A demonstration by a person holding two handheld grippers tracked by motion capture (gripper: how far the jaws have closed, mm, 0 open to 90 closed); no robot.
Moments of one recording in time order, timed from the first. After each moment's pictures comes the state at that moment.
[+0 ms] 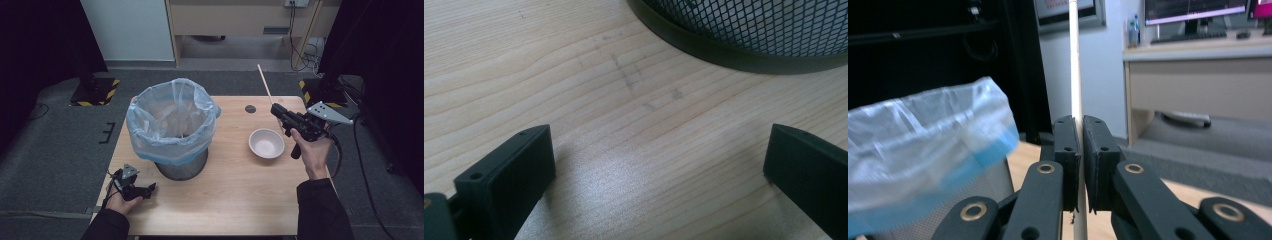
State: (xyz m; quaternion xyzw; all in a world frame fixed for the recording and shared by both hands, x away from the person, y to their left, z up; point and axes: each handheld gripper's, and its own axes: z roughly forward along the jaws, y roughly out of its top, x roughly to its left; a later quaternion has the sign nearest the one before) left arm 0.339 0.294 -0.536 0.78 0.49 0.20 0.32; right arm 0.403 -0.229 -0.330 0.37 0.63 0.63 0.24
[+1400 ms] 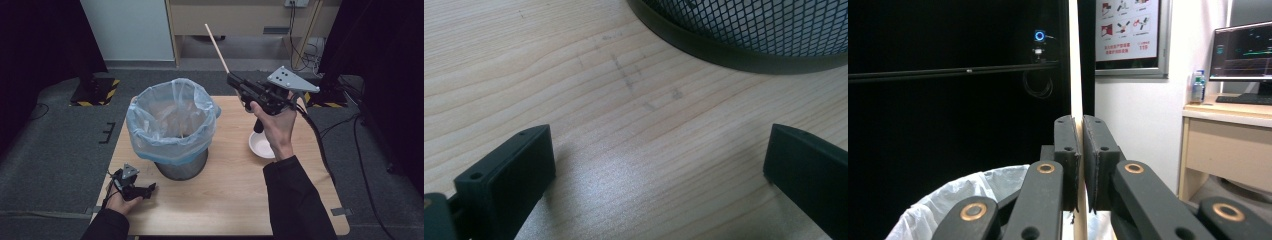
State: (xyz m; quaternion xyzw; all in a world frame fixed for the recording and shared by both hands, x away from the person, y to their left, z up) left arm 0.339 0.294 -0.536 0.78 0.49 0.20 0.32; right arm 0.408 -0.121 -0.241 0.26 0.63 0.69 0.23
